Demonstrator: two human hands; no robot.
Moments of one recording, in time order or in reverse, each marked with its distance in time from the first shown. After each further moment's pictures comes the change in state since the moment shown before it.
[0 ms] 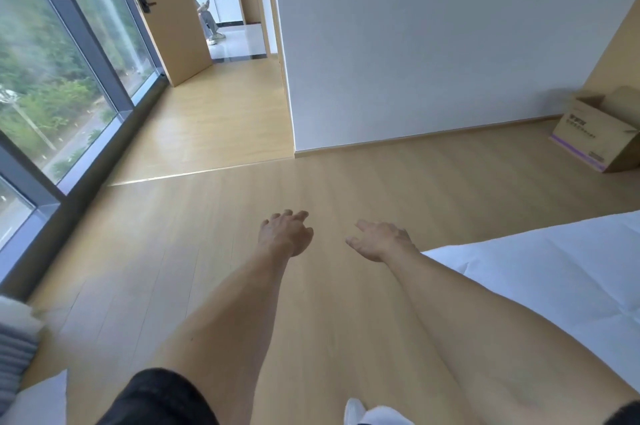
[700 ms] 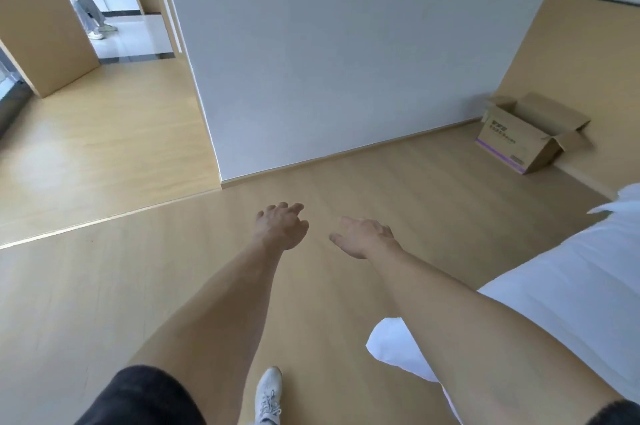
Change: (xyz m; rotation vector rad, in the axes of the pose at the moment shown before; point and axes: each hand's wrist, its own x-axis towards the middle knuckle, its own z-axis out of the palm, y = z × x) left_hand 0.372 0.107 -0.073 0.025 -0.030 0.252; right_hand 0.305 0.071 -0.137 0.058 0.026 0.214
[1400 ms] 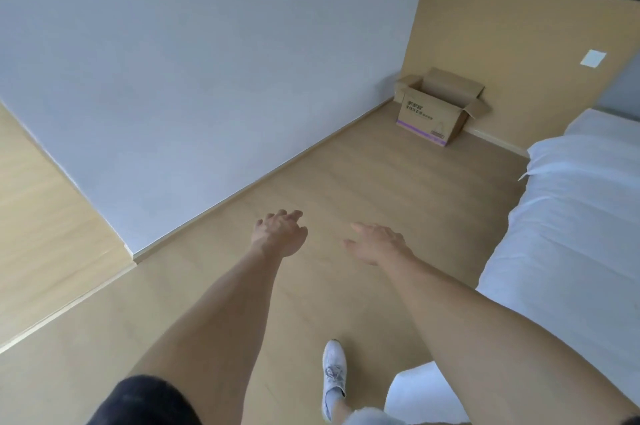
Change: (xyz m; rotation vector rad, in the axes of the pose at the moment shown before) left_hand 0.326 0.051 -0.056 0.062 -0.141 0.365; right_hand 0.232 0.061 -0.089 0.190 0.023 0.418
